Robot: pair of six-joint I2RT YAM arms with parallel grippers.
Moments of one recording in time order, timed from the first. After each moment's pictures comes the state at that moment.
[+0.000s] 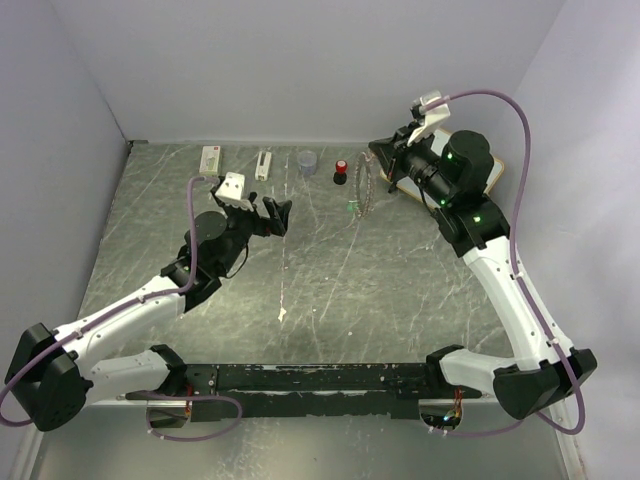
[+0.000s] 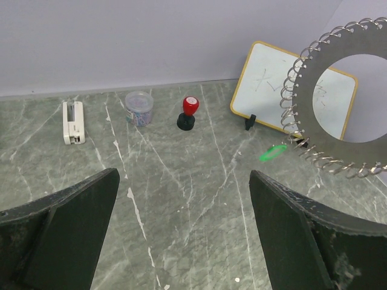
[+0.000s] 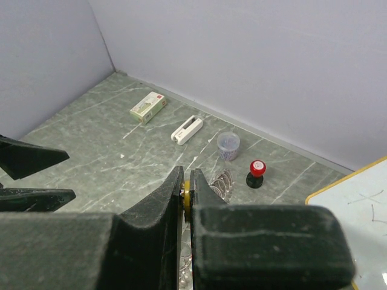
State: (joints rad) left arm -0.72 1.10 0.72 0.41 -0.31 -0.22; right arm 0.37 1.18 1.37 -0.19 -0.24 0.03
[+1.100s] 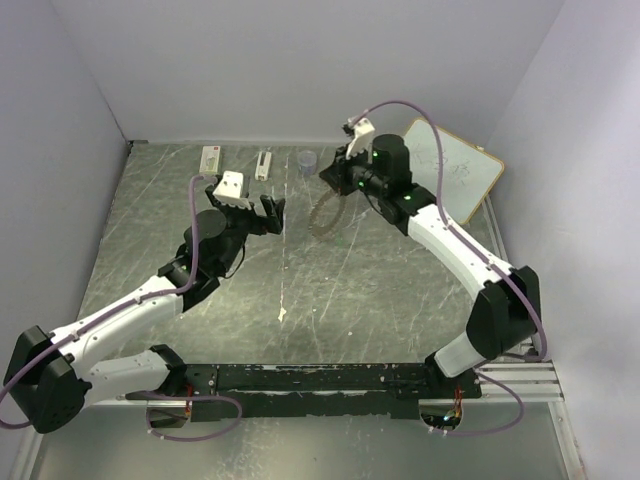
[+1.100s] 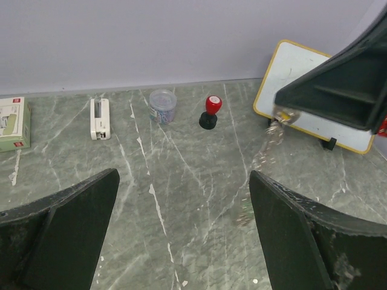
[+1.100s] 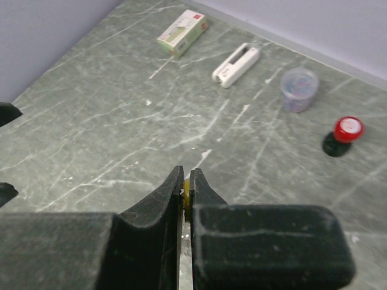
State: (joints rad) left arm -0.72 1.09 0.75 0.35 -0.38 -0.18; right arm 0.46 1.50 1.29 -0.05 -0.30 0.12
